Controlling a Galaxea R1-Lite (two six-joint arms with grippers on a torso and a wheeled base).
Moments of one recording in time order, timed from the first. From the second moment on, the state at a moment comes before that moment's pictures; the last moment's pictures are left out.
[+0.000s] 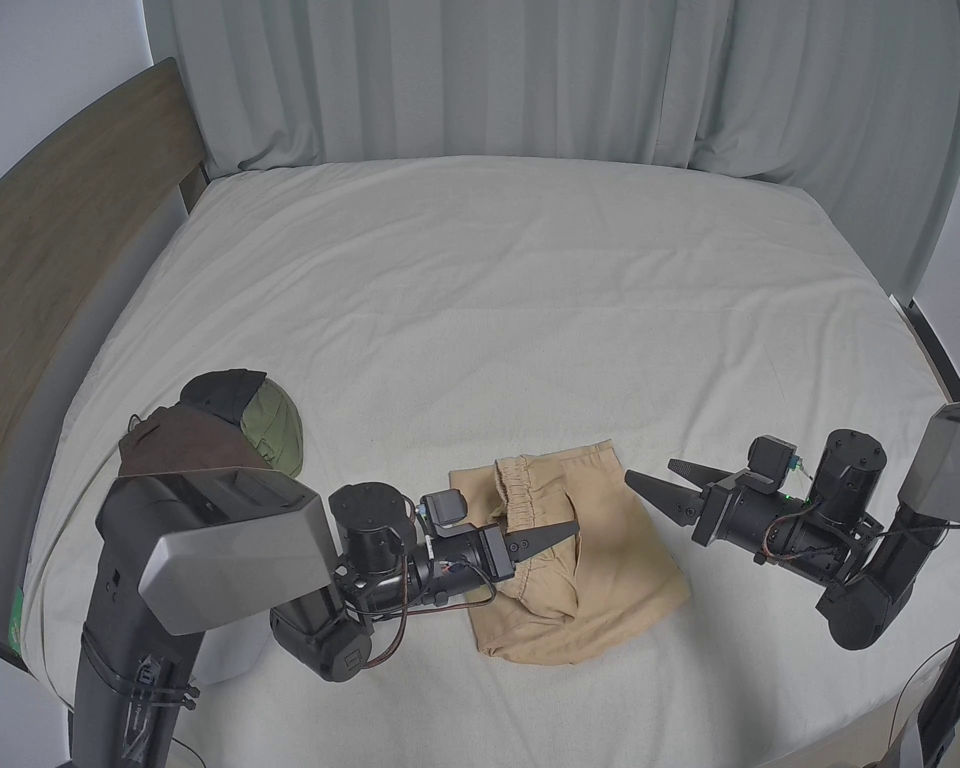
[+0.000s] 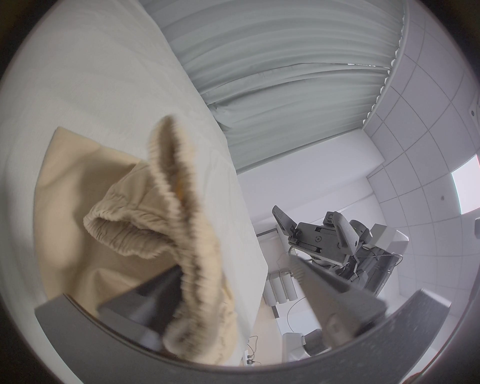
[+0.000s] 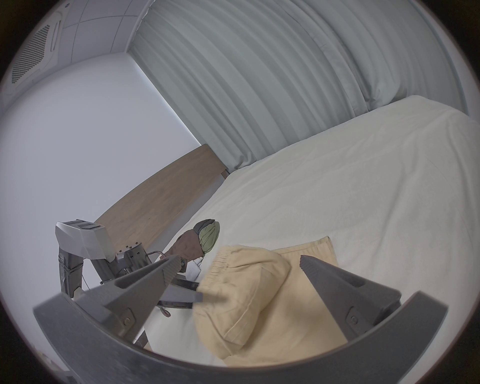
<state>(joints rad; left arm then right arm) -0.59 2.49 -0.89 -1.55 -0.60 -0.87 0.35 2.01 -0.38 -1.54 0.39 0.37</state>
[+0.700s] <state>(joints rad) -0.67 2.49 -0.90 -1.55 -0.55 -0.82 0.34 2.03 -0.37 -1.54 0.39 0.37</state>
